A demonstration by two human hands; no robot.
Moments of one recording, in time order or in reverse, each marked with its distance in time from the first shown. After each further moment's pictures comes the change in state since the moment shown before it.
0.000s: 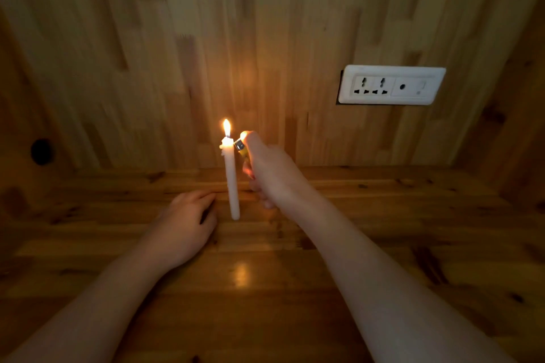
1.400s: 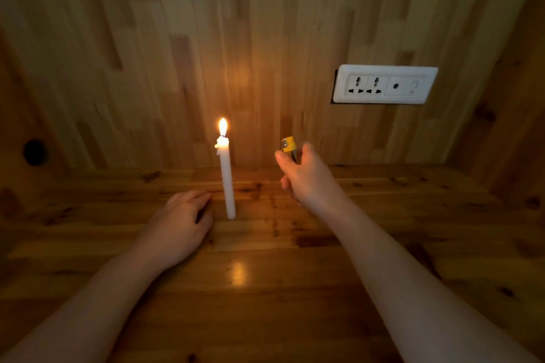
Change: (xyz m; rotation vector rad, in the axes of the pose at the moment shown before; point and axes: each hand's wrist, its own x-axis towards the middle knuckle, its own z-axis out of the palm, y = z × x) left_hand 0.000 -0.002 0.000 -0.031 -0.006 -0.002; right_hand 0.001 0.062 -0.039 0.025 0.239 0.030
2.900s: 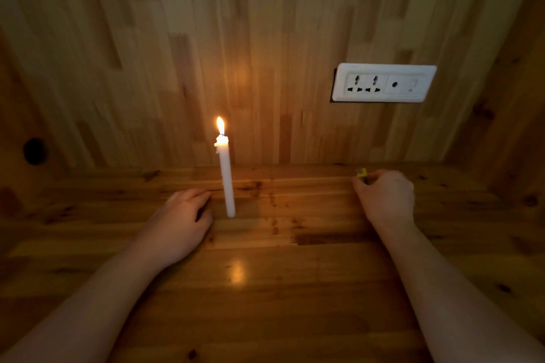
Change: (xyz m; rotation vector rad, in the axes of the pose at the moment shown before) left_hand 0.000 0.002 0.000 0.020 0.002 -0.016; right_hand -0.013 0.076 -0.081 -0.624 0.580 0.137
